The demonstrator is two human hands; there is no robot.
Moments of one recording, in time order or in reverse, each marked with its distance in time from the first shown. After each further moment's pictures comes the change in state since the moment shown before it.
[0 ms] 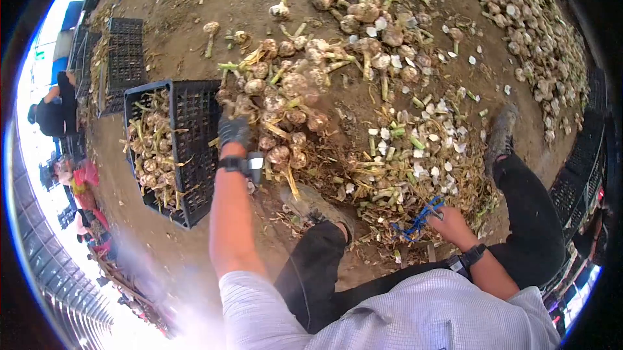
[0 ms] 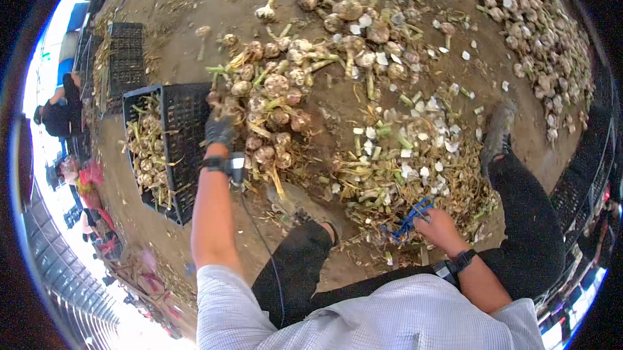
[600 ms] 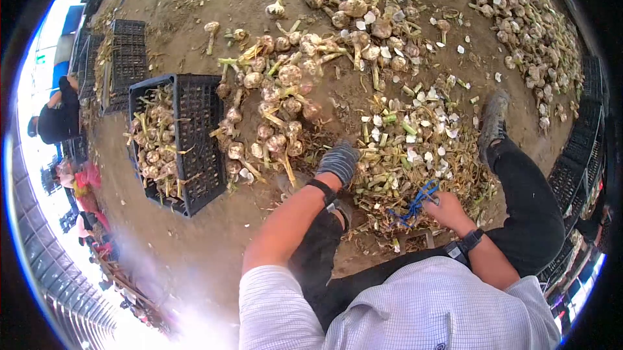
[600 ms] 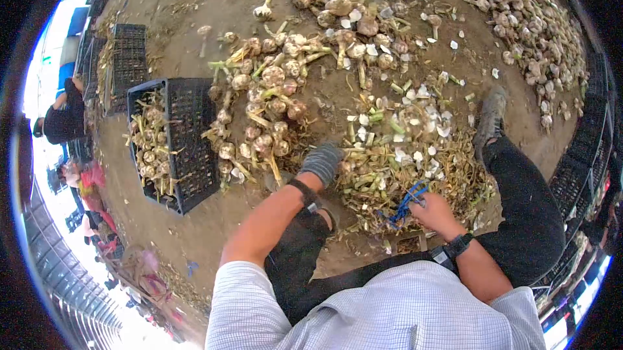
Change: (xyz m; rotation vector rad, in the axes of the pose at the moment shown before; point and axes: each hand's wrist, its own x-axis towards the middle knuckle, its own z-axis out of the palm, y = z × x) left_hand -0.210 0.021 0.167 0.768 -0.649 0.901; right_hand -0.010 0.002 0.003 -0.017 0.021 -0.055
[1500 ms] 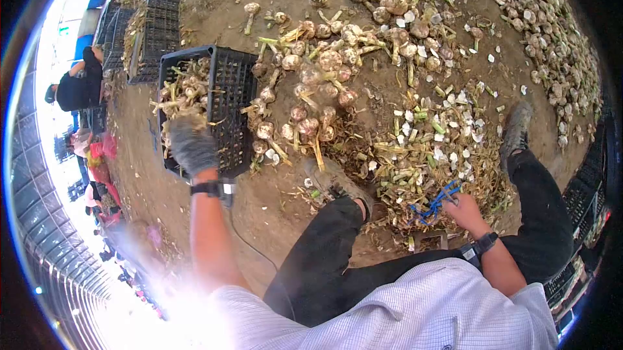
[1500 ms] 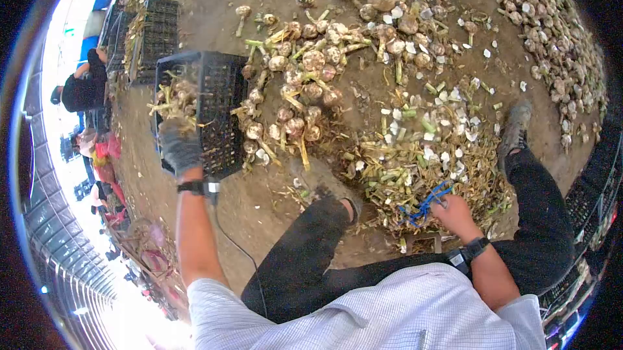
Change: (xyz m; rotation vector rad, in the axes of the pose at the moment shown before) left_hand -0.251 -0.257 -0.158 0.875 0.881 -0.669; right_hand 0.000 0.000 0.011 0.029 0.015 -0.010
